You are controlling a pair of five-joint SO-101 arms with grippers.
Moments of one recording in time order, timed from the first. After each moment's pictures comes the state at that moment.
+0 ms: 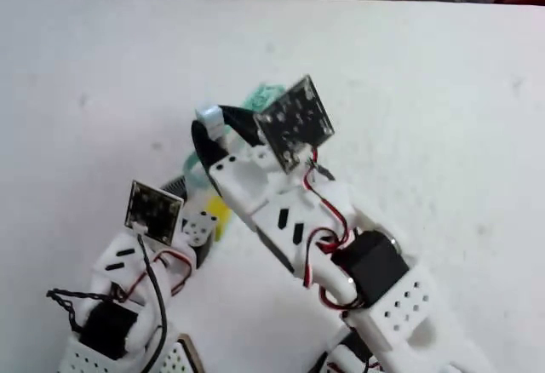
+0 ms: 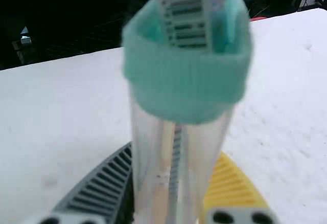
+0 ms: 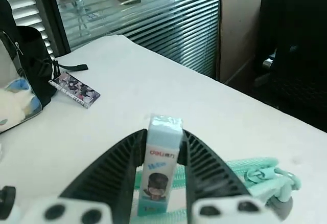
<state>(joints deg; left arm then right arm) 17.8 -104.1 83.0 47.9 2.3 -44.0 -50.9 28.8 43.8 1.3</state>
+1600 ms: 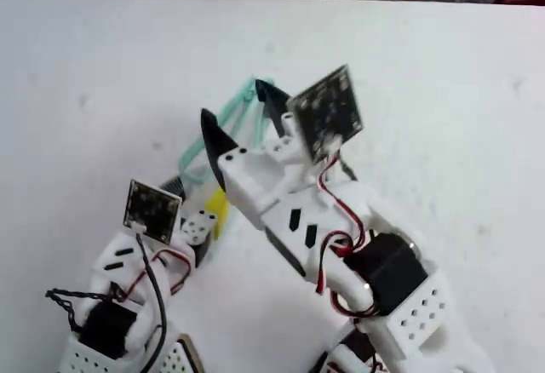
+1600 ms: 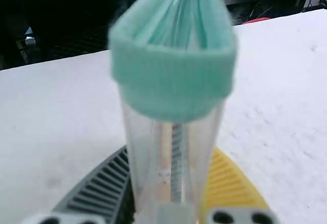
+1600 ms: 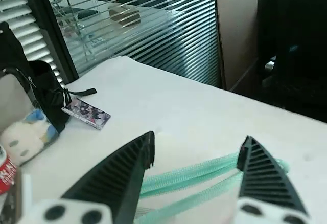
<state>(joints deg) 17.4 -104.0 83.0 47.9 2.3 -43.3 -48.1 17.4 51.7 -9.1</state>
